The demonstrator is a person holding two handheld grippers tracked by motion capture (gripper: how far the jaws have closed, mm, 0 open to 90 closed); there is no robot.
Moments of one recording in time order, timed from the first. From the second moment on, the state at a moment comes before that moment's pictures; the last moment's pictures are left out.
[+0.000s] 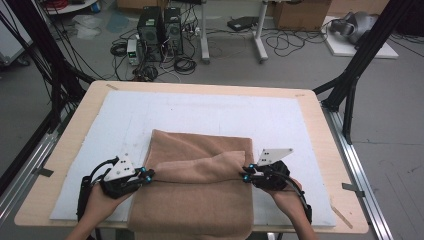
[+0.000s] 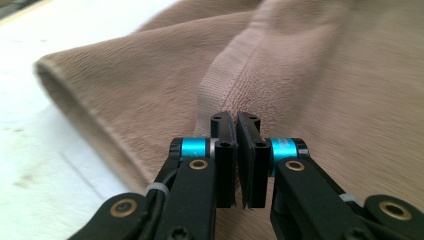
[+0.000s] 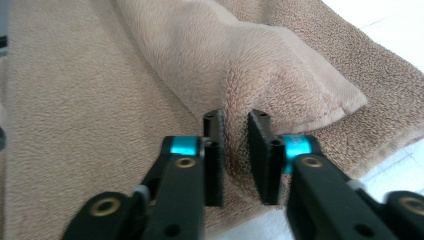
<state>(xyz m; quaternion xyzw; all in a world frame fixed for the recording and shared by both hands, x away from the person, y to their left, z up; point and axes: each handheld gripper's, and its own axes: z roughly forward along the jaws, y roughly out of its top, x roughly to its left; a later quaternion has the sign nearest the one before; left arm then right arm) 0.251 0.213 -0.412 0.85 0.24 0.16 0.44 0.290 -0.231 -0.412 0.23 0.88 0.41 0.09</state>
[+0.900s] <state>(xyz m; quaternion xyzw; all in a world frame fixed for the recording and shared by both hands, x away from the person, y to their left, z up) 0.285 0.202 -0.425 0.89 0.21 0.10 0.40 0.322 -0.208 -0.423 0.23 0.89 0.40 0.04</state>
